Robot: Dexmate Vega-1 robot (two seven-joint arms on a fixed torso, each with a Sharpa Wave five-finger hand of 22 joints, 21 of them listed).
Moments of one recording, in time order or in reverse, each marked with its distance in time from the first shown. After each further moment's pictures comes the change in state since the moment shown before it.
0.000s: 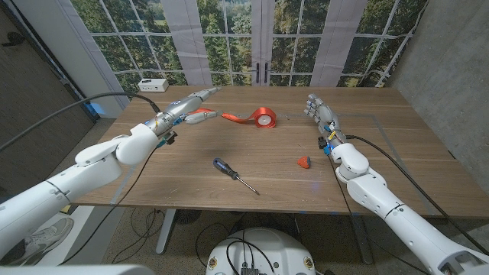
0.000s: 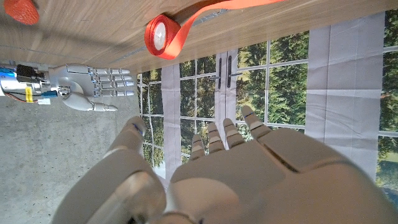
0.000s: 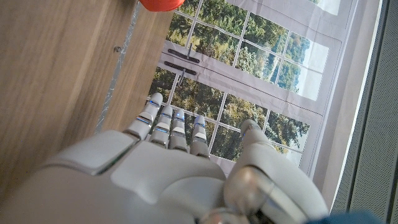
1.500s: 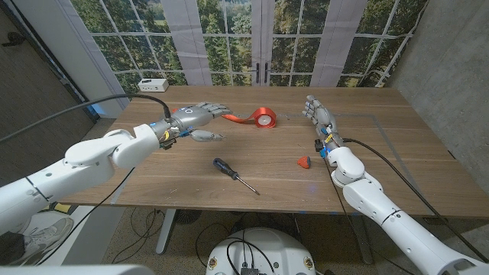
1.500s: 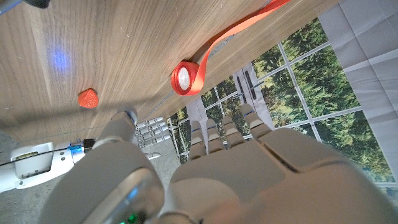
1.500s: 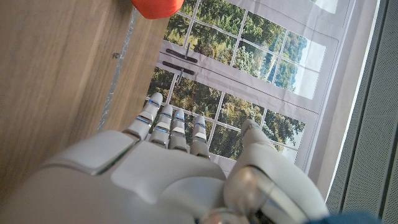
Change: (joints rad) left arm 0.065 0.128 -0.026 -0.197 0.278 0.098 -0.131; left_hand 0.166 -0.092 -0.012 -0.059 0.008 0.195 0.114 0.067 0.003 0.083 -0.015 0.010 -0.009 0.045 -0.027 0.004 0.000 0.041 0.020 -0.005 -0.007; right arm -0.033 0.025 -0.006 -0.033 -0.035 0.009 -0.054; right_hand 0.000 0.000 -0.004 -0.003 0.000 0.001 0.002 0.000 0.000 0.005 -0.005 0.000 0.000 0.007 -0.004 0.000 0.005 0.005 0.006 -0.011 0.000
